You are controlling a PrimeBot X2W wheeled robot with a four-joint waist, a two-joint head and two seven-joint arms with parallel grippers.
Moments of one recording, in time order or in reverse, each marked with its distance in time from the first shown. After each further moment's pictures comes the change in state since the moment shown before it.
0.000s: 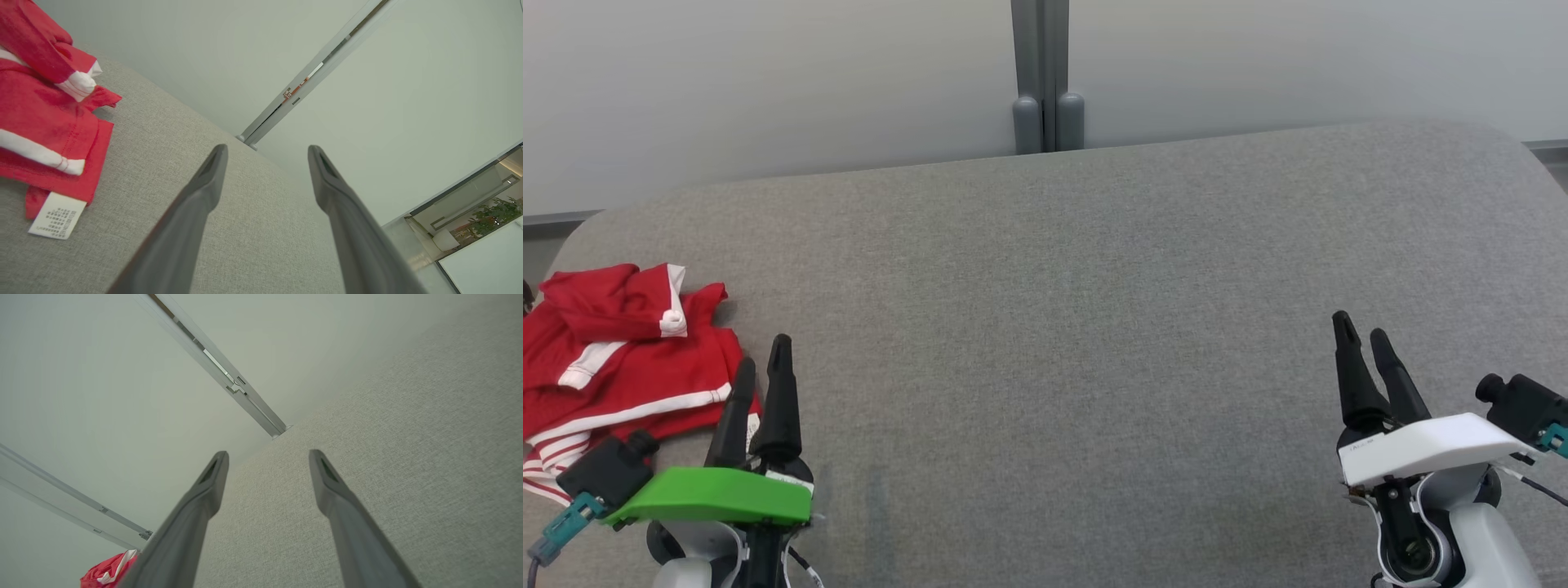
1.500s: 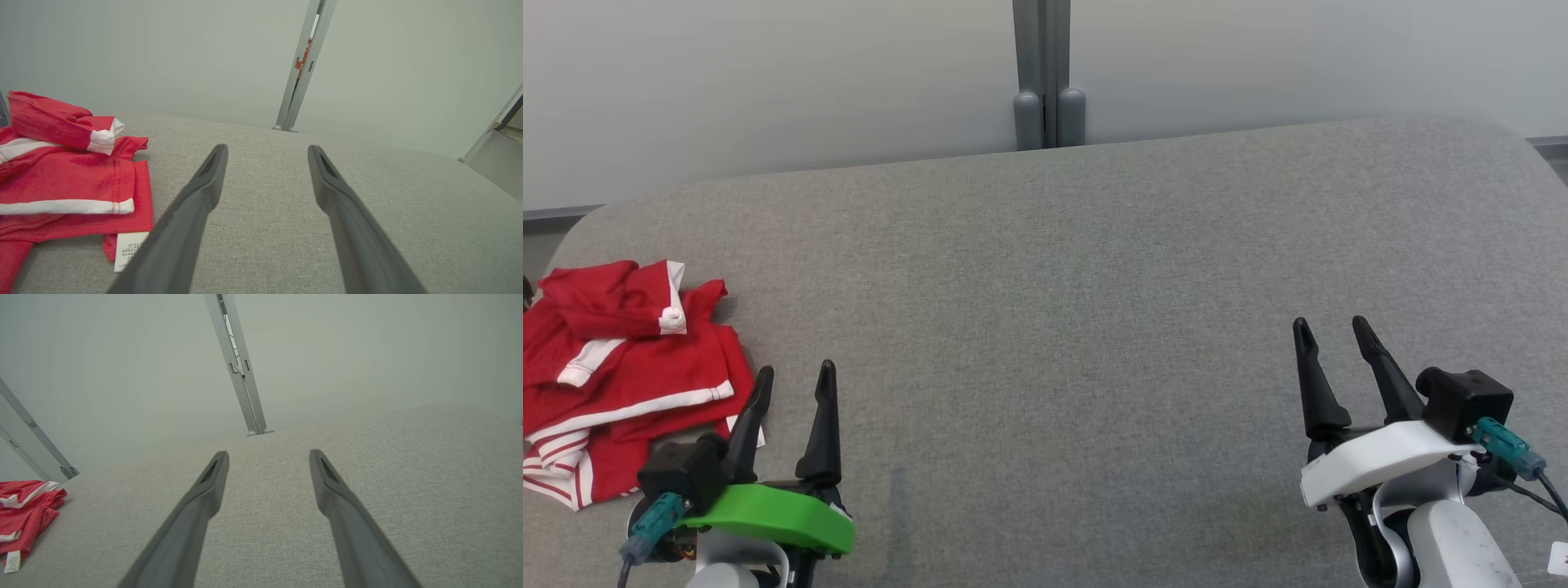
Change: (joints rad) left arm 0.000 0.022 -0.060 0.084 0.490 0.000 -0.117; right arm -0.004 0.009 0.035 0.001 -0.478 0.000 -0.057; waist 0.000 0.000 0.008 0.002
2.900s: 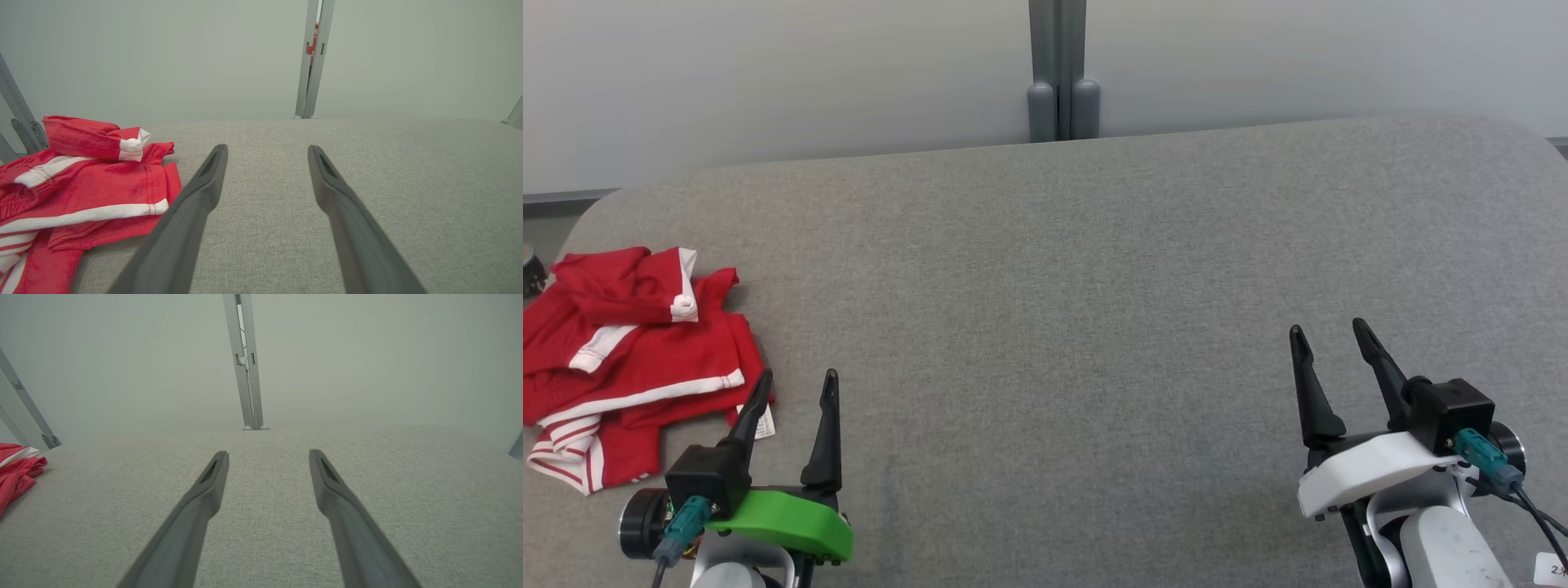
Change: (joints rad) left arm -0.019 -0.014 0.028 0.079 0.210 0.000 -0.062; right arm 0.010 0.003 -0.006 0.008 -0.153 0.000 -0.040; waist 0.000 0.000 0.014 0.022
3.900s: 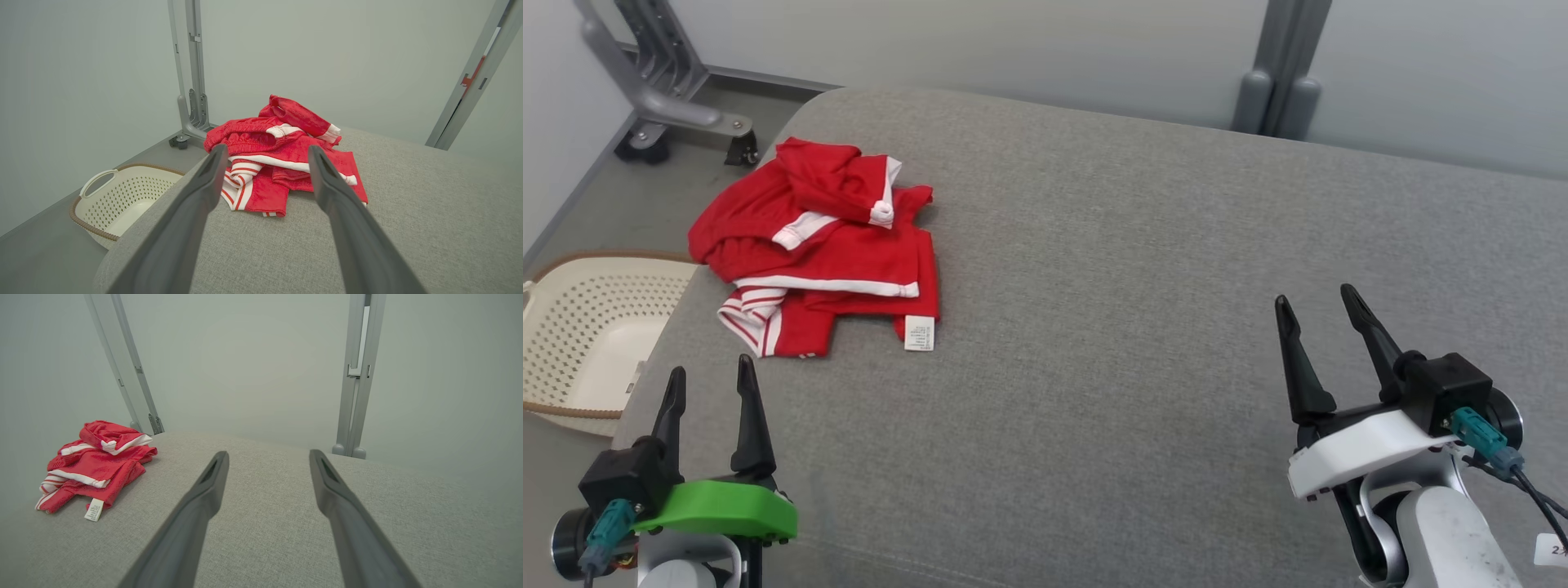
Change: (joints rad) left arm -0.014 -0.026 0.162 -0.007 -0.020 0.027 -0.002; right arm -0.019 0.001 0.029 -0.098 -0.024 0.000 0.042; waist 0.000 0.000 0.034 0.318
